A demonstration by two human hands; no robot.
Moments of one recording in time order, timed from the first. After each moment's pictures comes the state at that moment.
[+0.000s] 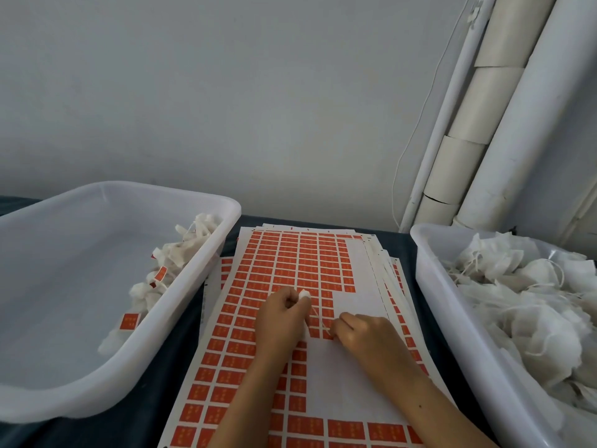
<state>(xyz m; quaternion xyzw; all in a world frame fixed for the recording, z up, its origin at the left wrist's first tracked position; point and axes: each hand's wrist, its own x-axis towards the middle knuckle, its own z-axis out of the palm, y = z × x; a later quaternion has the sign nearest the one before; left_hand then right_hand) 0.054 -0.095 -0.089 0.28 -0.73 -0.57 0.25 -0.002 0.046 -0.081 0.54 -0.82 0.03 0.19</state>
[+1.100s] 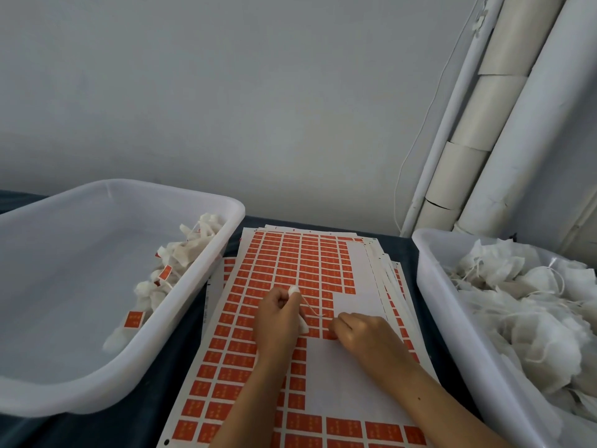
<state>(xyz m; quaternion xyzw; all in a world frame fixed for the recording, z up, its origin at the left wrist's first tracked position) 0.049 -0.094 -0.096 0.35 -0.64 -0.61 0.31 -0.010 0.042 -0.081 0.57 -0.79 0.02 0.25</state>
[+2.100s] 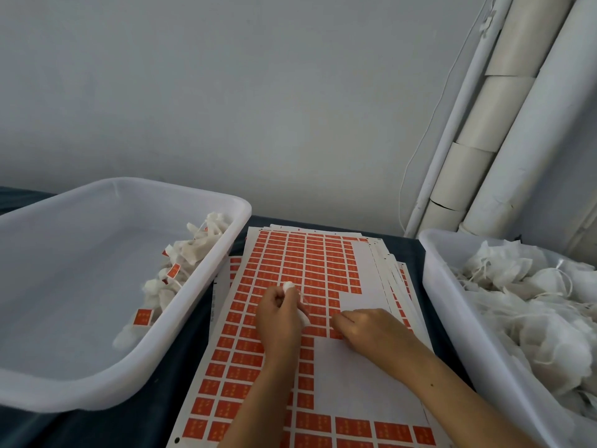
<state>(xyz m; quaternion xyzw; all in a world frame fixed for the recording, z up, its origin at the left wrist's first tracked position) 0.054 -0.093 -0.093 0.36 -0.56 -0.66 0.36 -0.012 0.037 -0.062 0.57 -0.81 -0.07 0.10</state>
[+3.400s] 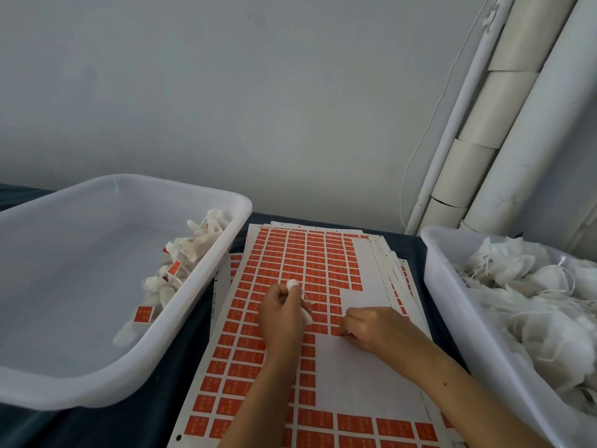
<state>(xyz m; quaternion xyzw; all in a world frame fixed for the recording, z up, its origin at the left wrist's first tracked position) 0.052 -0.093 -0.094 0.36 -0.57 -0.65 0.34 -0.018 0.042 -0.064 0.58 -0.81 -0.05 0.06</state>
